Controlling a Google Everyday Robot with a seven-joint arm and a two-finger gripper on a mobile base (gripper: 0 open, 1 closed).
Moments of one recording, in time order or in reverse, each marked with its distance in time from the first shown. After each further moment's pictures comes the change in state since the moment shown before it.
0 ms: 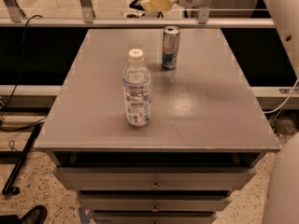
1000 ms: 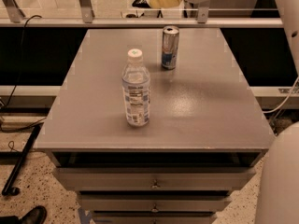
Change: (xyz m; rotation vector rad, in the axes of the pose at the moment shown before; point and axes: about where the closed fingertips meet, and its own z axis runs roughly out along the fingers) arm -0.004 0.001 -0.021 -0.068 -0.037 -0.039
